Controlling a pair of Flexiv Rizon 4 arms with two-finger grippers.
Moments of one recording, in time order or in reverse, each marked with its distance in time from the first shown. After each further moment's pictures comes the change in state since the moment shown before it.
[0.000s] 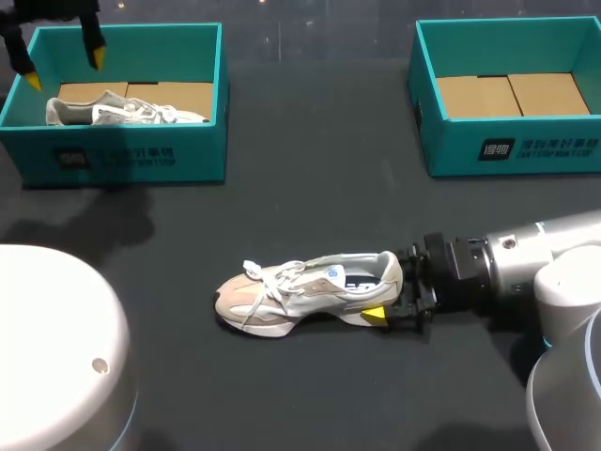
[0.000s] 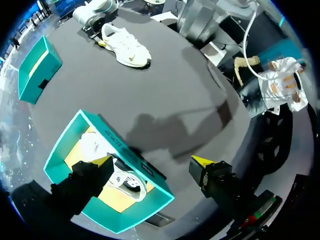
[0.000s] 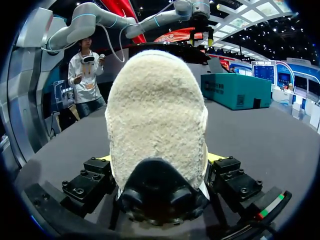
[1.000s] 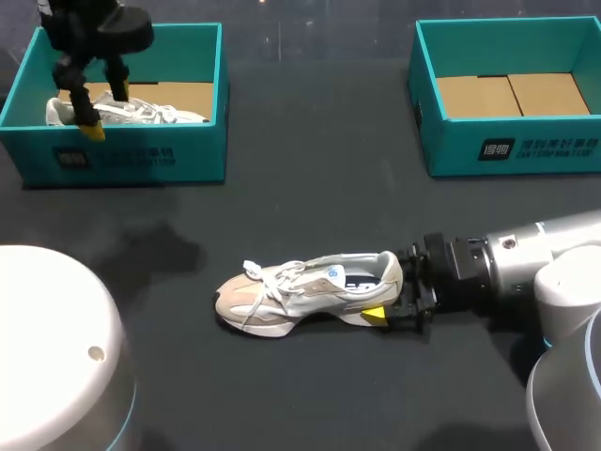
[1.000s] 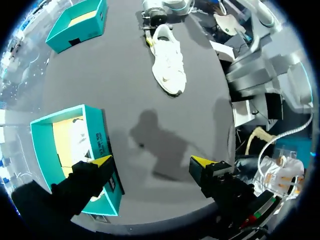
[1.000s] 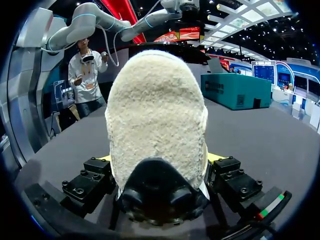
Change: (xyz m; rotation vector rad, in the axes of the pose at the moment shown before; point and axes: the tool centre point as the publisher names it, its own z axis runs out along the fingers) left arm 0.013 -0.117 0.020 -0.009 -0.049 -0.629; right arm 0.000 0.000 0.000 0.000 0.000 0.000
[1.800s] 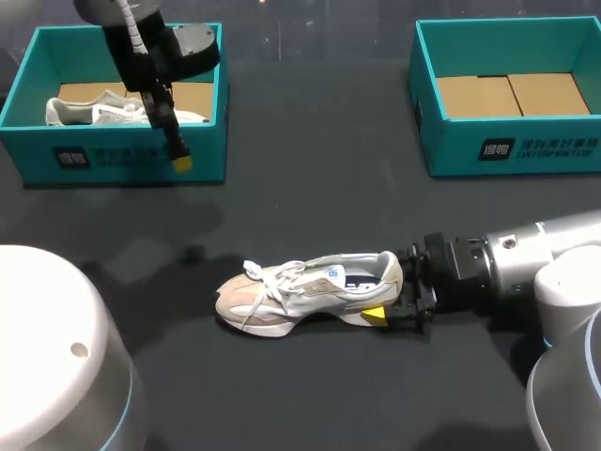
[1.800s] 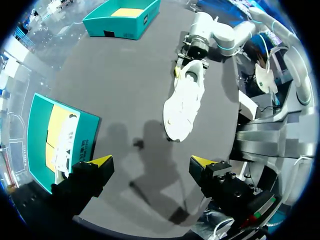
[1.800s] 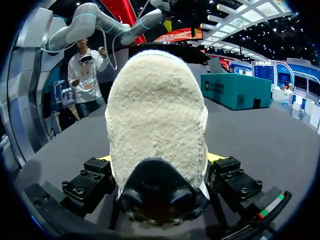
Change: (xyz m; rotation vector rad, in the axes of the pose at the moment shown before) left arm 0.035 -0.094 0.014 0.116 -0.042 -0.432; right arm 0.000 0.000 0.000 0.000 0.000 0.000
